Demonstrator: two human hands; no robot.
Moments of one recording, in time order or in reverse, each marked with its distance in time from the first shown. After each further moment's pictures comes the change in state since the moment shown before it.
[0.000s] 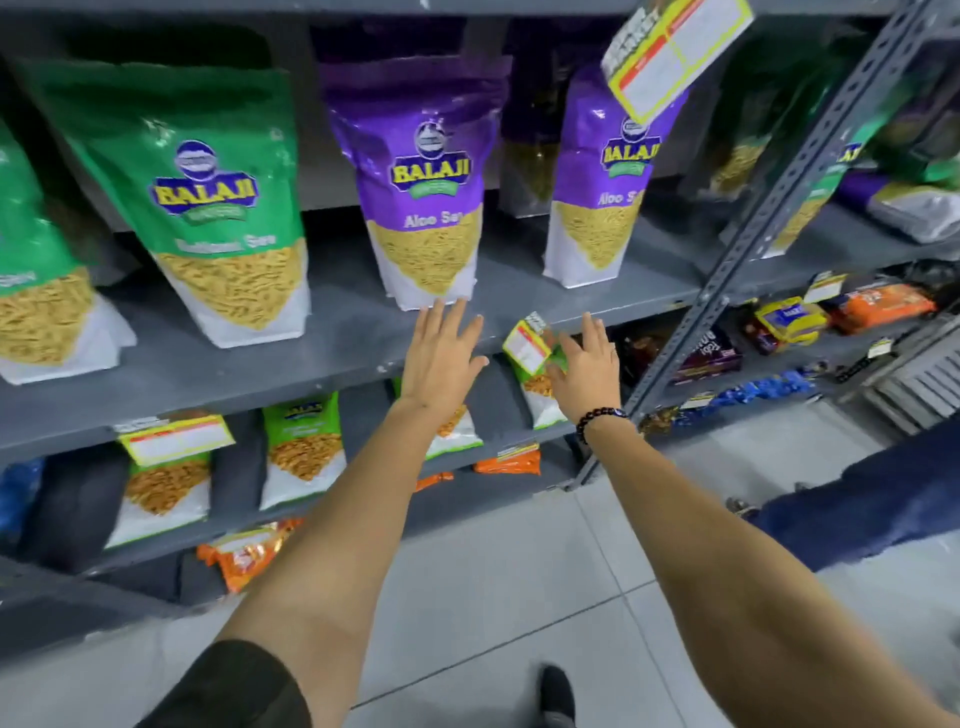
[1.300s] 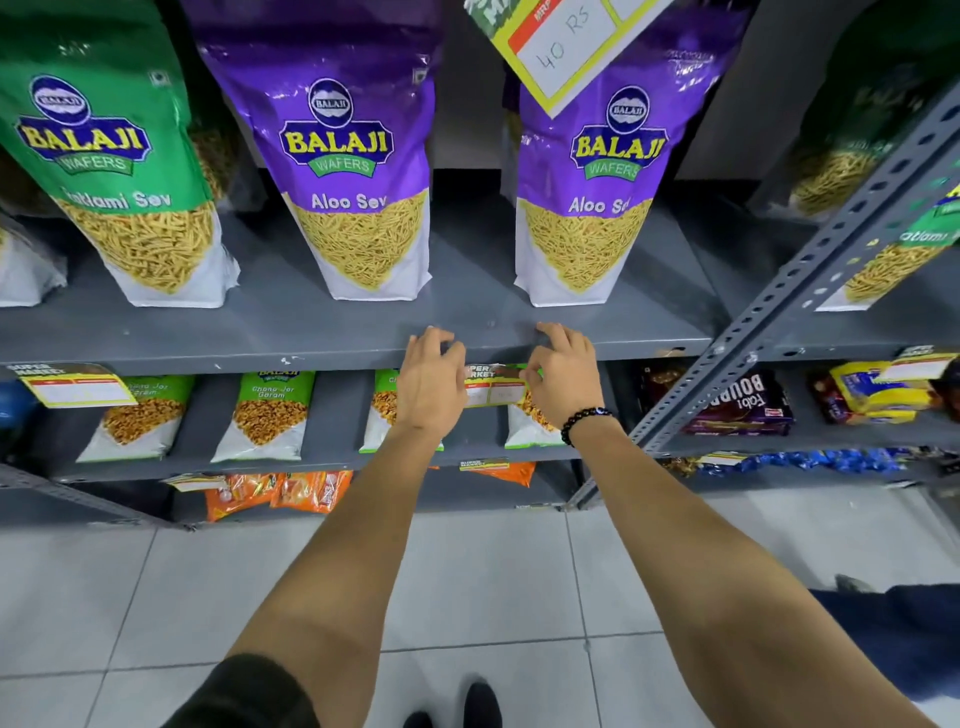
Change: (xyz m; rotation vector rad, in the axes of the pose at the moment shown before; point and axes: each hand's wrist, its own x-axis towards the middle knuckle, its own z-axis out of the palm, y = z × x) left_hand 0.063 0.090 0.082 -0.224 0.145 -0.441; right_hand 0.110 0.099 0.022 0.033 -0.124 -0.444
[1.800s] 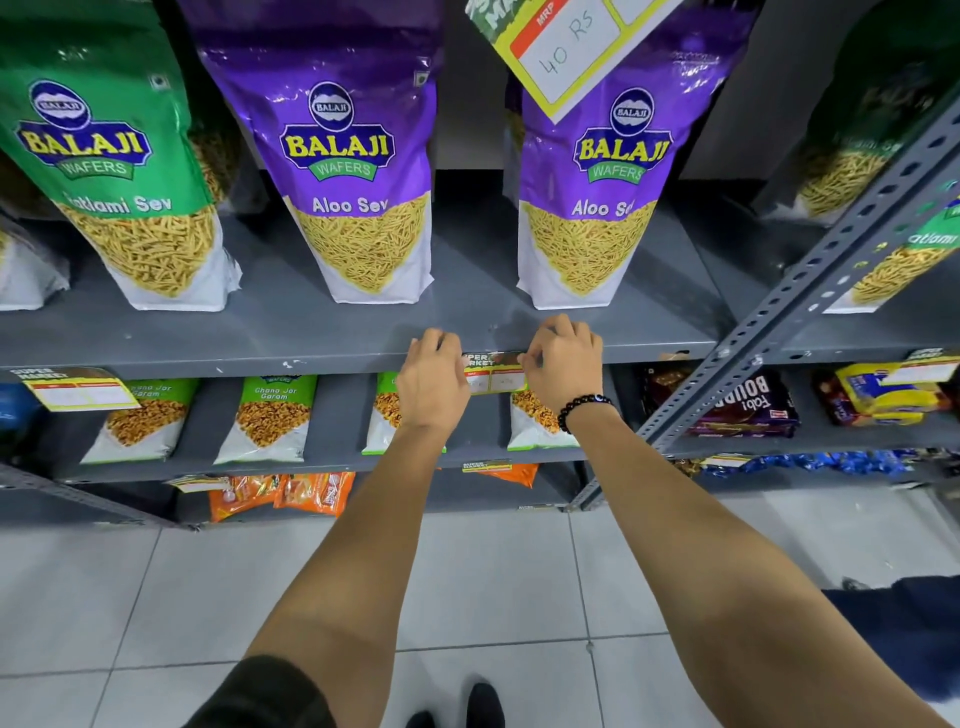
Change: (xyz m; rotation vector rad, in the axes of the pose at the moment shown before) left_hand 0.008 0.005 -0.001 0.047 0.064 -0.116; right_hand 0.015 -0.010 -0.010 -0.011 0.011 0.107
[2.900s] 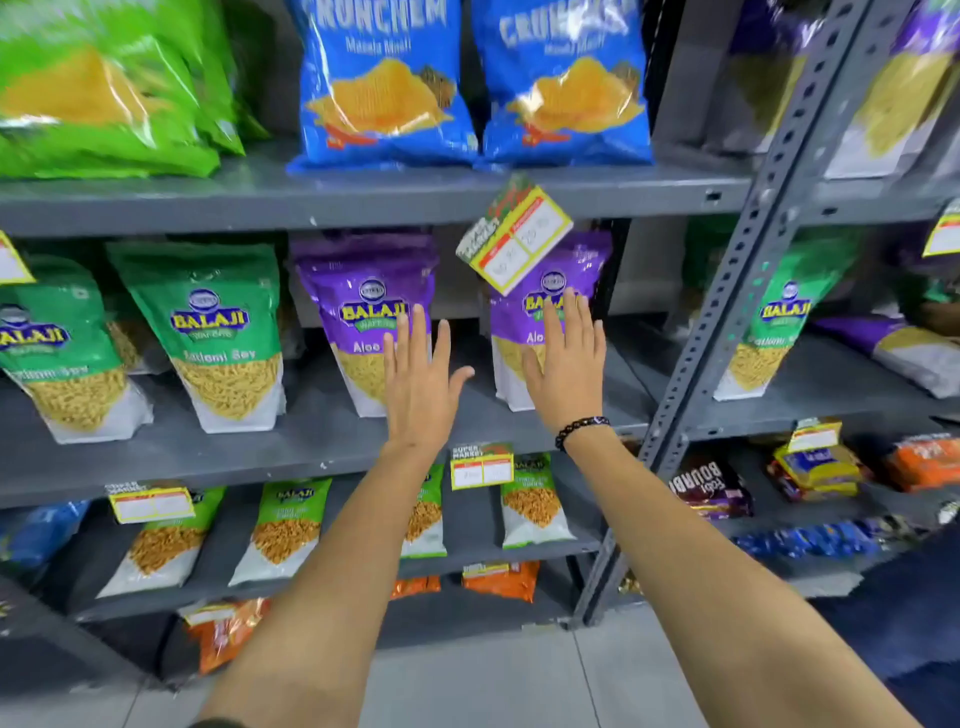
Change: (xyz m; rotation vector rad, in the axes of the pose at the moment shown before) left_hand 0.007 0.056 -0.157 0.119 0.289 0.267; right_hand -0.036 -0.063 -0.160 0.029 0.528 -0.074
